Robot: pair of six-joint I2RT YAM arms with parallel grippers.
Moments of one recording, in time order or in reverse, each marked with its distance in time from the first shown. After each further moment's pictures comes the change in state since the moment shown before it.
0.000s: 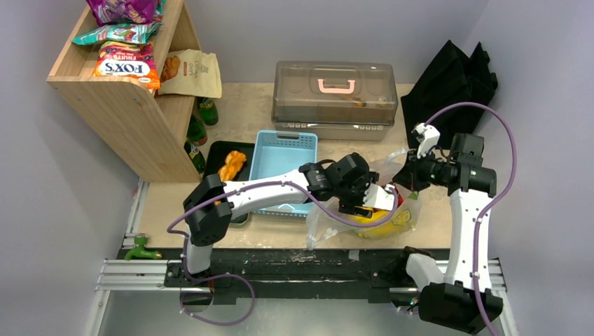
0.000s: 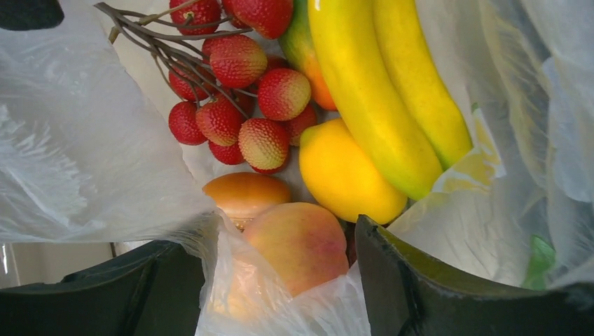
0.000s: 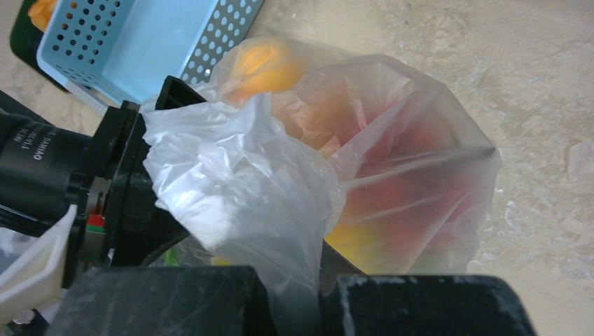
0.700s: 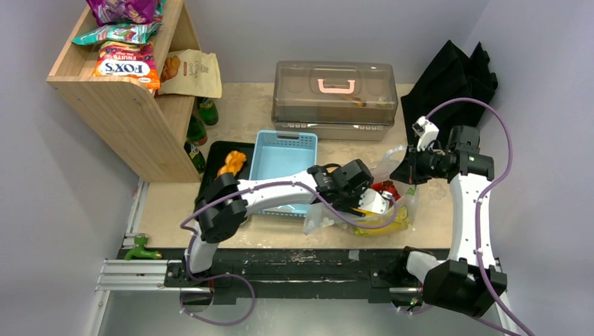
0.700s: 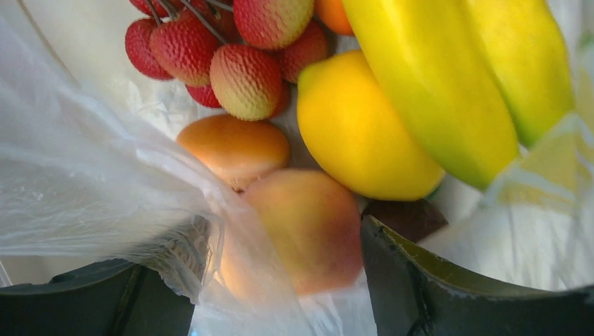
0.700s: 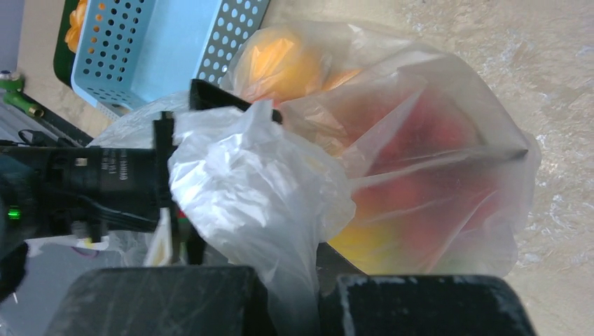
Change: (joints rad) left arm 0.002 0.126 0.060 -0.097 -0.204 0.093; right arm 0.000 0.131 0.027 0.003 -0.032 0.104
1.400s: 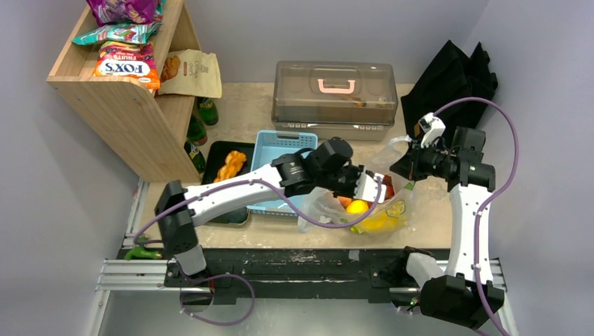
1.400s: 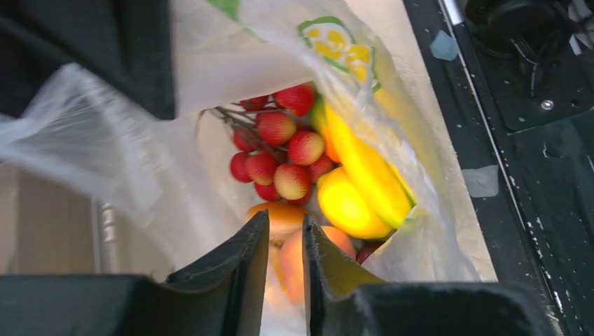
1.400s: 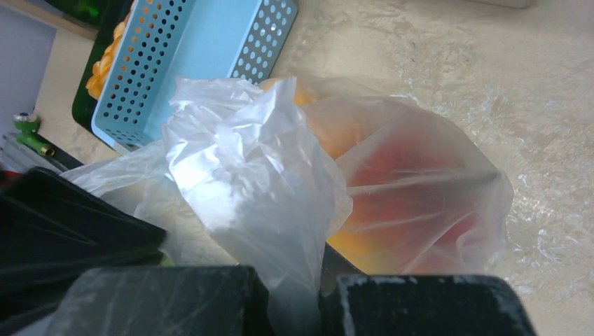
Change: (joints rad) left arm 0.027 -0.370 -0.121 0.145 0.296 -0.074; right arm 0.000 -0.080 -0.027 0.145 -0.027 0.117
